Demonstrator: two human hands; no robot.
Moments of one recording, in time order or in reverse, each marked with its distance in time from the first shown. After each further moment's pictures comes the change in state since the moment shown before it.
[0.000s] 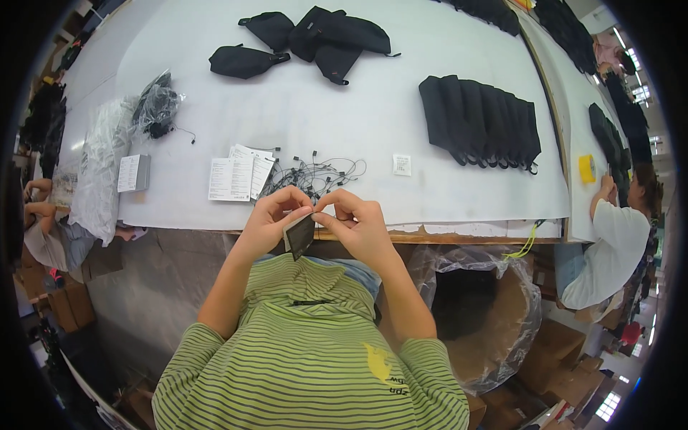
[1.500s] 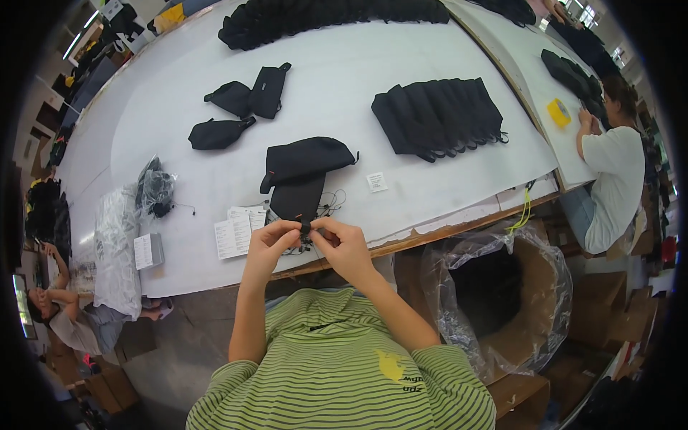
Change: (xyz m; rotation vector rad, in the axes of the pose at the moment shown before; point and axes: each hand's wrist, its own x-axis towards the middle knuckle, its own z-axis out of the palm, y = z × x) left_hand 0.016 0.005 -0.002 0.050 0.072 -0.011; right_hand -0.007 0.020 0.026 -0.034 0.395 -0.041
